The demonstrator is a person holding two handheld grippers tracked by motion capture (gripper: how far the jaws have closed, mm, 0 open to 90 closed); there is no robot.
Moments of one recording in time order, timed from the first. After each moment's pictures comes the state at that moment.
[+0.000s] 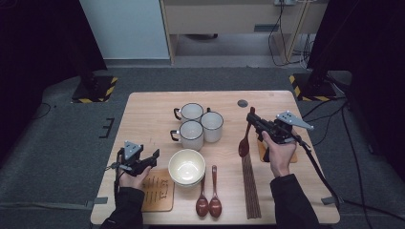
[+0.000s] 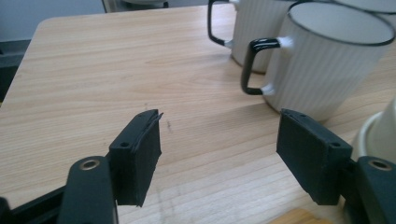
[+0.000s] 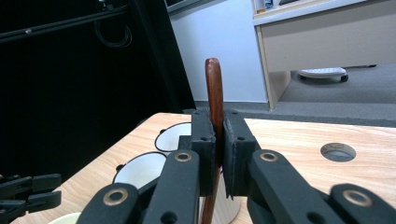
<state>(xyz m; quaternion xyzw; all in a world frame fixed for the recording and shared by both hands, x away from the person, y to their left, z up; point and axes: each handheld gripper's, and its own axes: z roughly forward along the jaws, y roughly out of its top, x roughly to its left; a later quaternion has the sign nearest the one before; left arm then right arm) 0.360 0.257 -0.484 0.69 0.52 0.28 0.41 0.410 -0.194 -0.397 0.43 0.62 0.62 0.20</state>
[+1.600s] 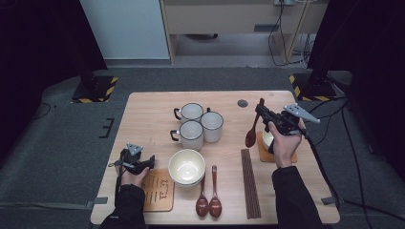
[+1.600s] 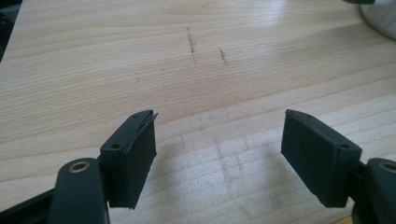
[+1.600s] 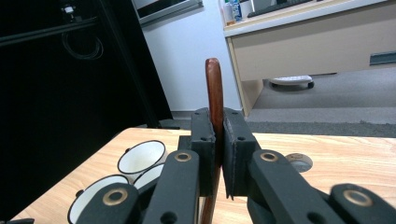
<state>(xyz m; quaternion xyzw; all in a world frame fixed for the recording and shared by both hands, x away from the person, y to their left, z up) 0.383 0.273 -0.528 0.73 0.56 0.27 0.30 0.432 -0.213 -0.391 0.46 0.59 0.61 0.23</state>
